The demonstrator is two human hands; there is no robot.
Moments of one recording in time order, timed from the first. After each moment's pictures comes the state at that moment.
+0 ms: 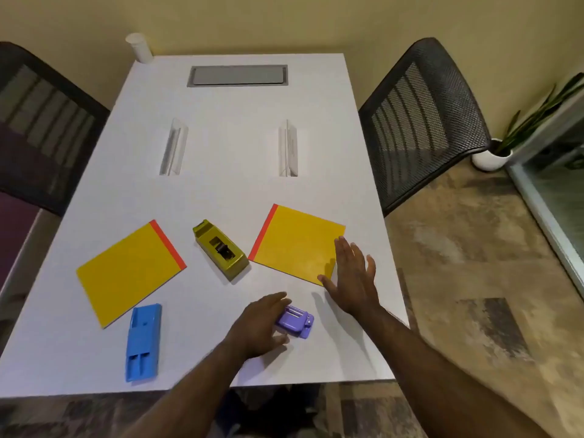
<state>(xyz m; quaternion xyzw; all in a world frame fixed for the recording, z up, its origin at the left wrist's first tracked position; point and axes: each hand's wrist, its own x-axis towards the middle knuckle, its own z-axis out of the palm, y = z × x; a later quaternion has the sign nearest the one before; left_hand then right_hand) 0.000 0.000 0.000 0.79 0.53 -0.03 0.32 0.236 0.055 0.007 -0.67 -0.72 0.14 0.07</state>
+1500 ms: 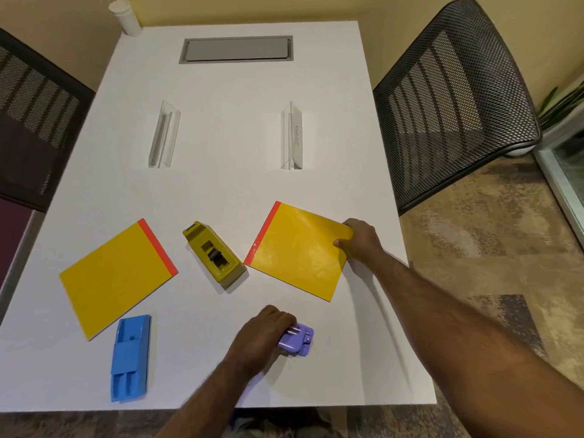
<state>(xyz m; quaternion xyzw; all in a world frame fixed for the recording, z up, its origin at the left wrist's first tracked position) 0.015 0.010 -0.018 0.79 0.52 0.06 0.31 0.264 0.190 -0.025 -0.70 -0.59 0.38 0.11</state>
